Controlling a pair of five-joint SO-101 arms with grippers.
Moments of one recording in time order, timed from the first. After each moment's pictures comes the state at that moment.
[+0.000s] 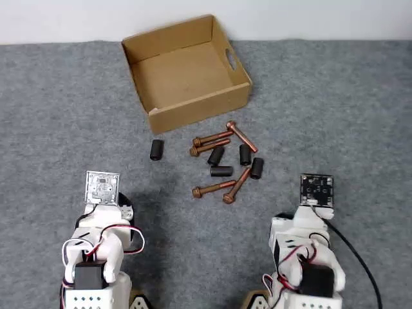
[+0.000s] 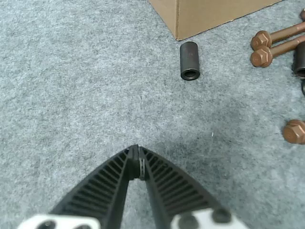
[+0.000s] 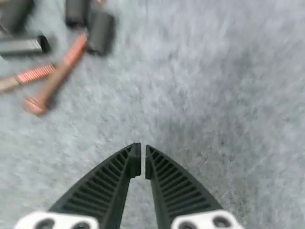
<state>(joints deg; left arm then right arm) -5.3 -103.6 96.7 61.6 2.7 2.2 -103.4 83.6 78.4 -0.4</state>
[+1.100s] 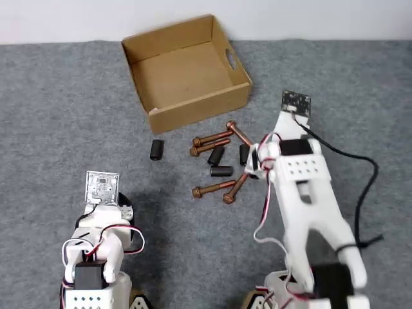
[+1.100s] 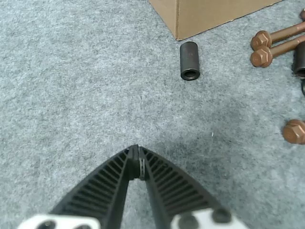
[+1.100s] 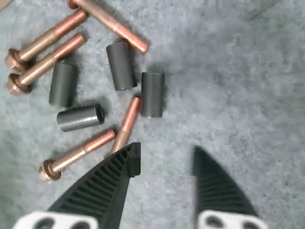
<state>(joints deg) -5.3 -103.6 96.7 61.6 2.7 -9.2 -13.0 29.3 64.5 -22.3</state>
